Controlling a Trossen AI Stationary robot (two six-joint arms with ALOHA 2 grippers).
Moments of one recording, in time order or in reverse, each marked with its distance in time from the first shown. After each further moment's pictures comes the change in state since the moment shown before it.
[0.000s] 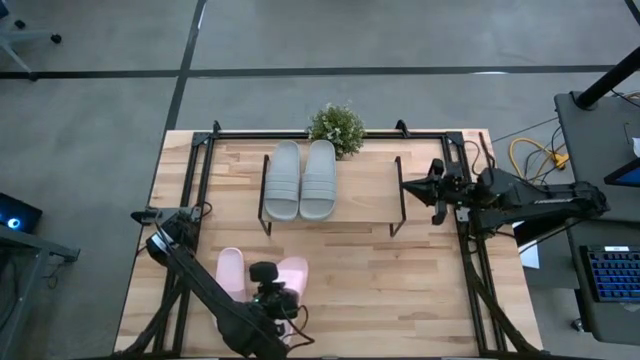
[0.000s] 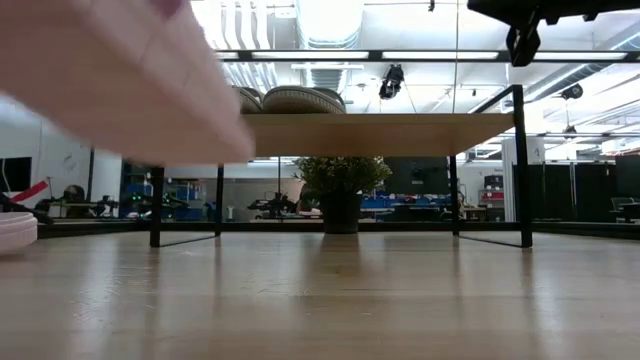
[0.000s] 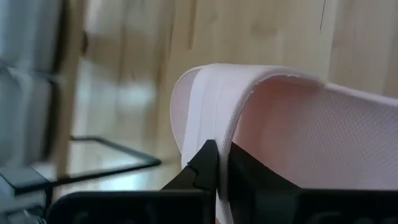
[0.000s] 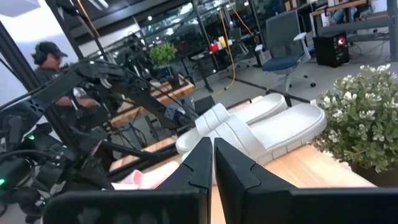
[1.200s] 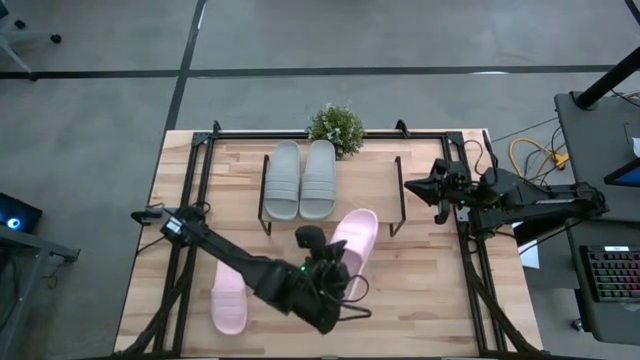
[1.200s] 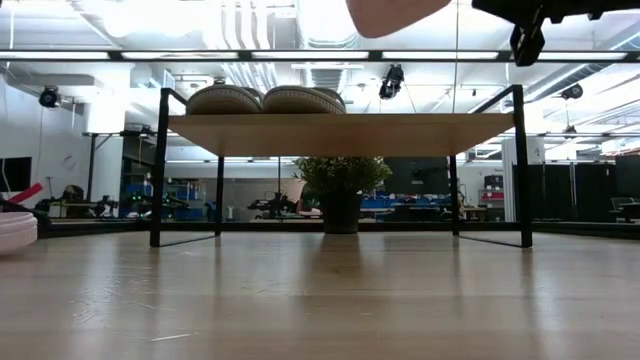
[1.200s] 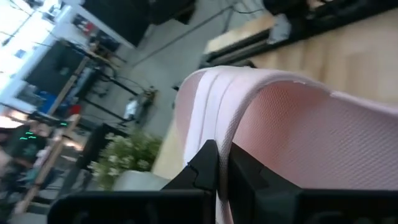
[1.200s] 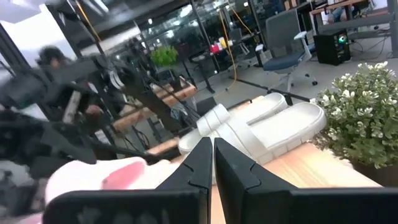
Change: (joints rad) left arm 0.237 0.000 0.217 0.546 -0.480 0.700; right arm 0.000 -0.034 0.000 -0.025 0.000 0.024
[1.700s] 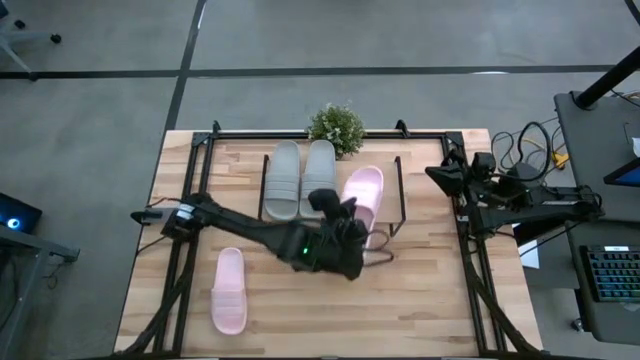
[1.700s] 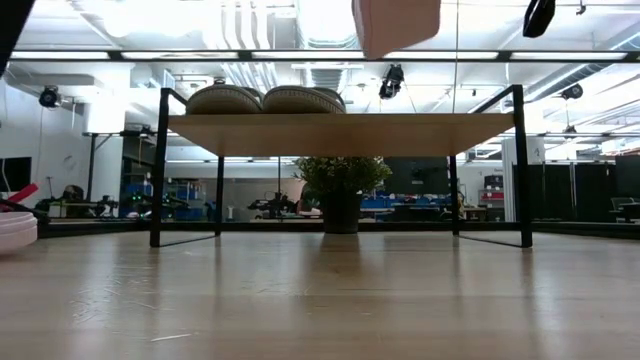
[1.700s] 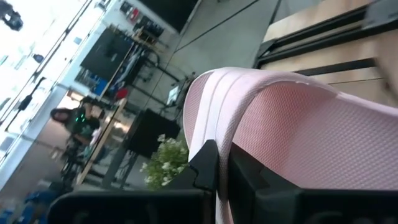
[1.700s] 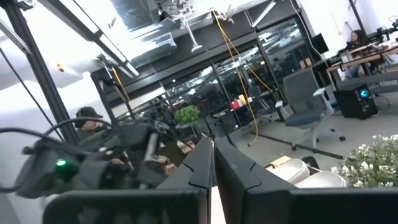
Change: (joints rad) left arm 0.201 0.000 0.004 0.186 -0.078 0.255; right arm 0.000 -0.111 0.000 0.170 0.009 -0.040
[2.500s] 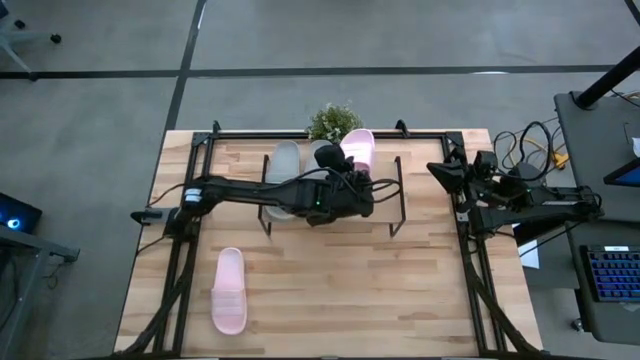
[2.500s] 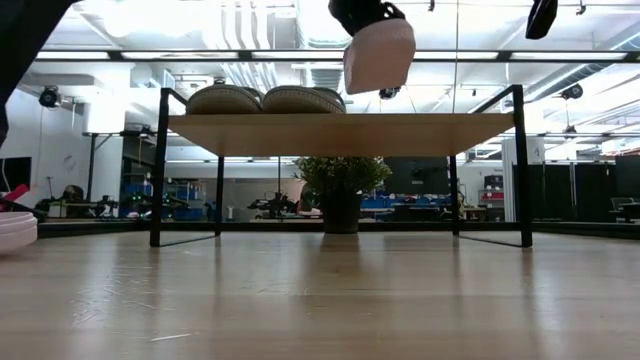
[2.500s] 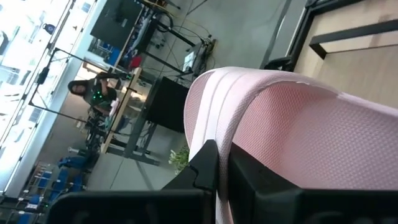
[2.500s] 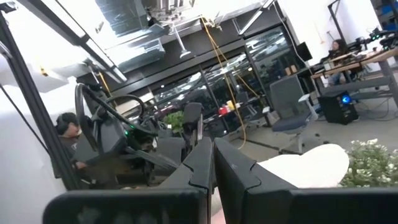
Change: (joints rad) left arm 0.234 0.009 0.000 0.032 0.074 0.149; right arm 0.000 -0.009 0.000 -0.002 0.057 -0.021
